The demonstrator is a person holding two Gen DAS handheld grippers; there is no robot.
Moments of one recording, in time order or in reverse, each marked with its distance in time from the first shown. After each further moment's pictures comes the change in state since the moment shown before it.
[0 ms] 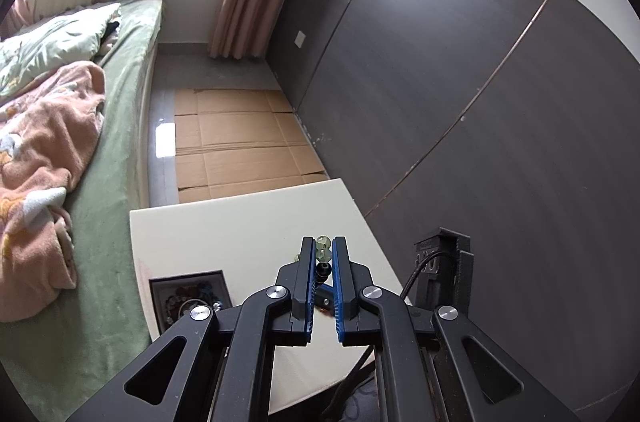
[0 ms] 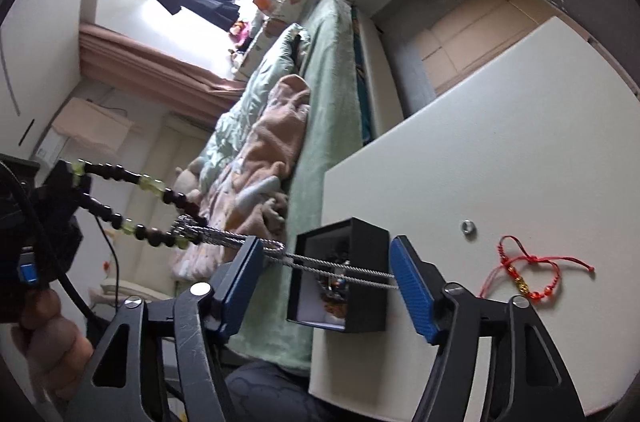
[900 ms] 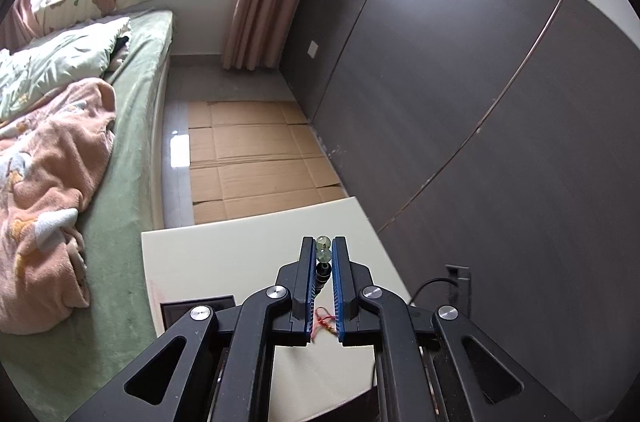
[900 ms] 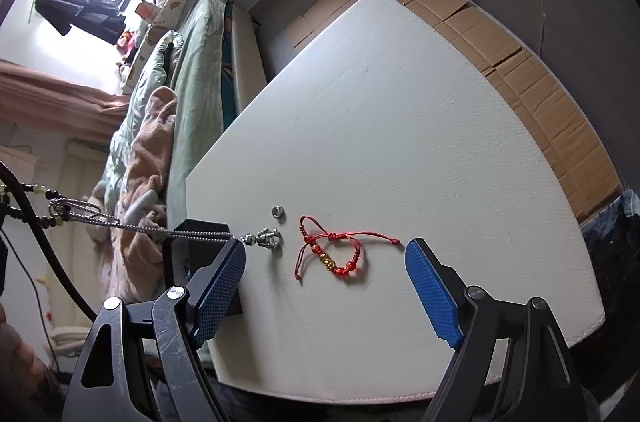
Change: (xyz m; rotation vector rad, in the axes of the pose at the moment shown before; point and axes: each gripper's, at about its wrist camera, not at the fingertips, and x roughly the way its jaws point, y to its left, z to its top) left arm 0.005 -0.010 0.022 0.007 -0.041 0.045; right arm -0.047 -0.092 0.006 0.194 0.065 -0.388
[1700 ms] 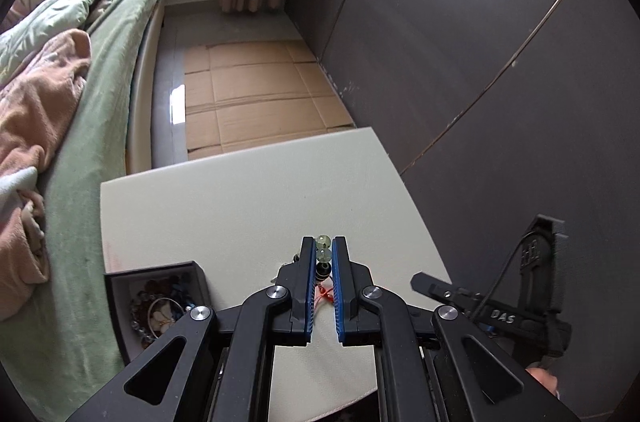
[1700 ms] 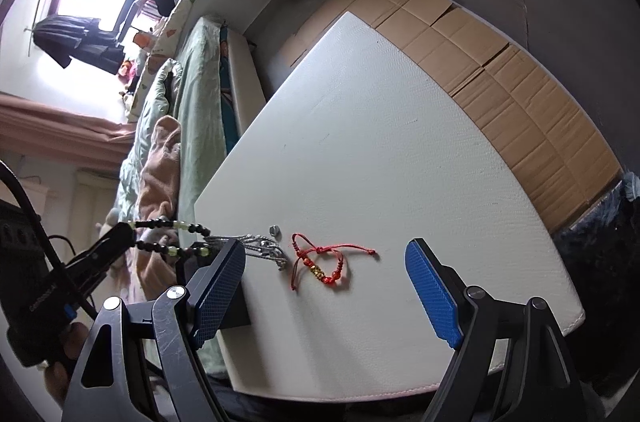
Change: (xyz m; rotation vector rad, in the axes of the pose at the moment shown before) left arm 0.104 -0.010 -0.038 0.013 0.201 0.077; right arm -0.022 -0.025 0.006 0.078 -0.051 0.043
